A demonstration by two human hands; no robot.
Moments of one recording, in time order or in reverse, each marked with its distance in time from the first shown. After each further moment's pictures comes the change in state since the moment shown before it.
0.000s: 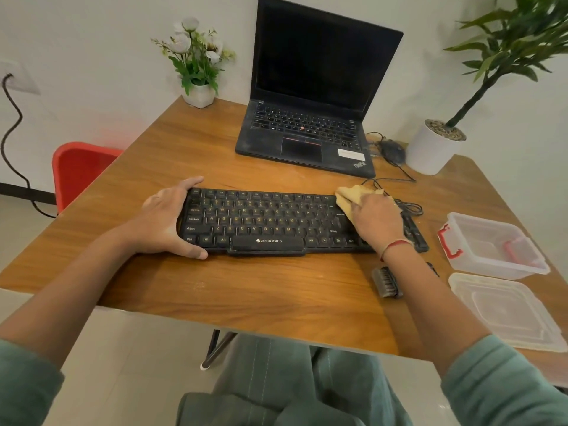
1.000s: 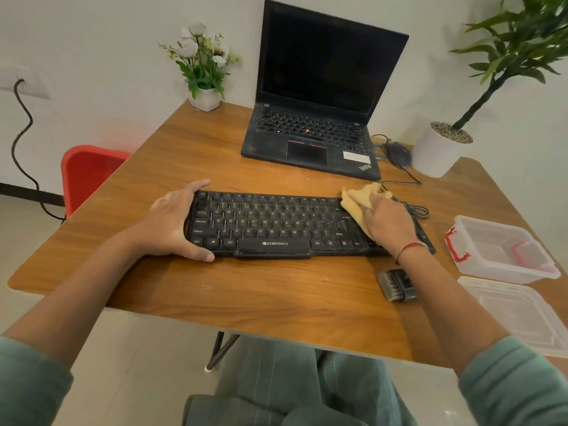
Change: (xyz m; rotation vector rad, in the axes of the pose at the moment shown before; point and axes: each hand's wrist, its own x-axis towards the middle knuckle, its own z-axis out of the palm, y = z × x) left_hand -0.003 0.004 -0.002 -0.019 -0.001 0.009; right_hand 0.003 0.013 0.001 0.002 -0.069 -0.011
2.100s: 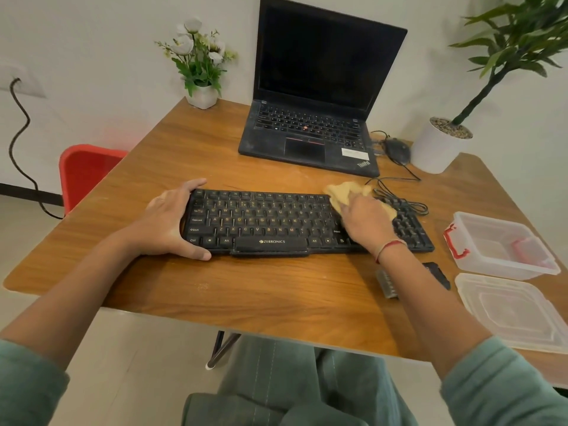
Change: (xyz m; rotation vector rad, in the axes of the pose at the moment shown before) left_hand 0.001 -0.001 0.001 0.003 0.010 -0.008; right_hand -0.008 -0.032 0.005 0.027 -0.080 -0.082
